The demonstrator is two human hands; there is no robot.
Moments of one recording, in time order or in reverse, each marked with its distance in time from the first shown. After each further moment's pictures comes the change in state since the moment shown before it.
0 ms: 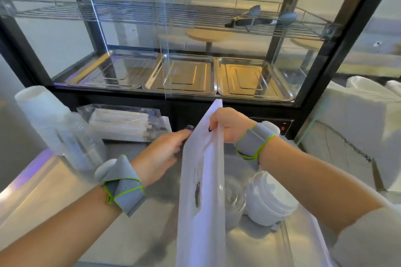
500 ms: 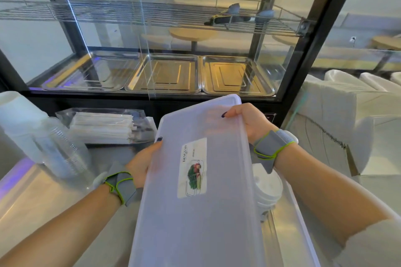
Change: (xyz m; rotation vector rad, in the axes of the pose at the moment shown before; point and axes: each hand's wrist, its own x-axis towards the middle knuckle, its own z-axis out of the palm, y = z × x) left_hand 0.050 -0.047 -0.024 -0.295 0.044 -0.237; right_hand -0.018 0.018 -0.066 0.419 -0.088 0.010
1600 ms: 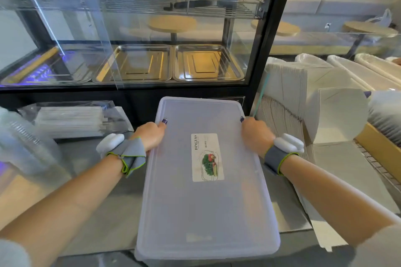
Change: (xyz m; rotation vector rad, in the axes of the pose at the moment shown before) left_hand -0.013 0.001 0.089 1.223 0.313 0.313; right_hand -0.033 0.051 -0.100 -1.211 0.601 -0.103
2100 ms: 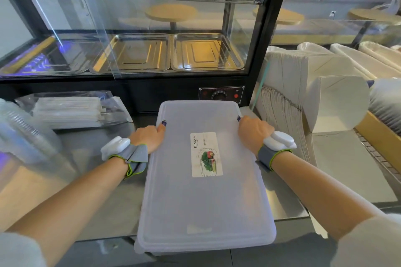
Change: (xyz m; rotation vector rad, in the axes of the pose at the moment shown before) left_hand 0.000 -0.019 0.028 0.256 -0.013 -0.059; right_hand 0.003 0.013 0.021 -0.333 0.058 -0.038
